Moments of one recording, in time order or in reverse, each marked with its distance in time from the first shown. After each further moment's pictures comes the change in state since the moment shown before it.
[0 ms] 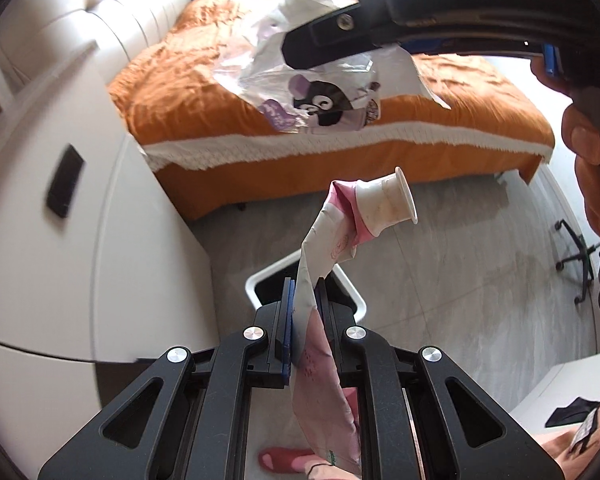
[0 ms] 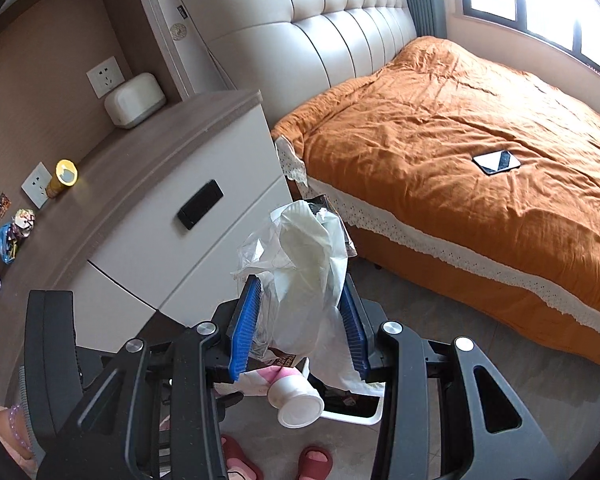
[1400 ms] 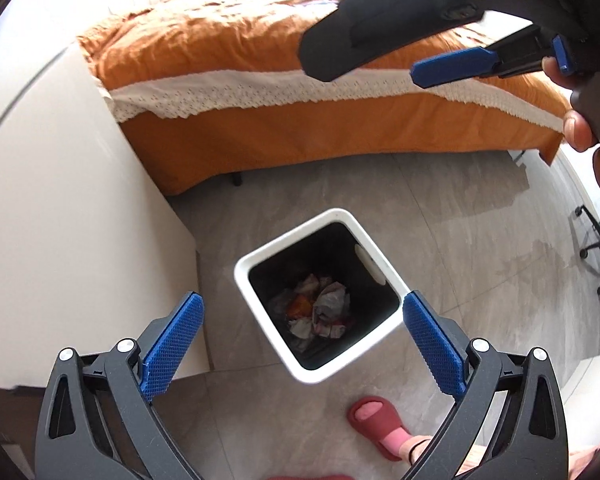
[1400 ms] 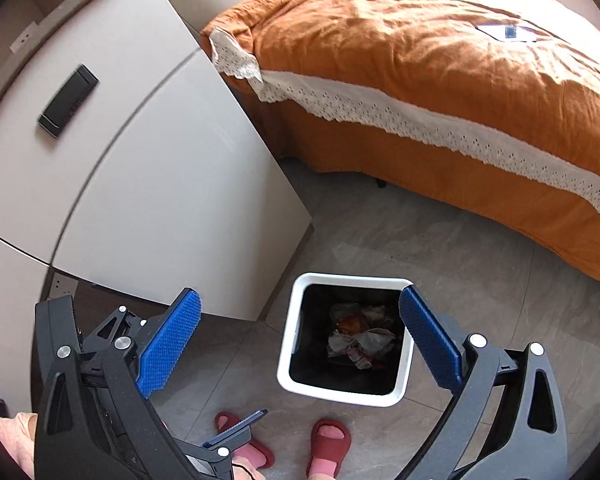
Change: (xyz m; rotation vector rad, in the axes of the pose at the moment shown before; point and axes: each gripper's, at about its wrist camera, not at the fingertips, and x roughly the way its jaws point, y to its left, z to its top) left arm 0.158 0.017 -0.049 -0.013 -0.011 0.054; right arm 0.137 -0.063 -0.077 0.141 0.186 0.040
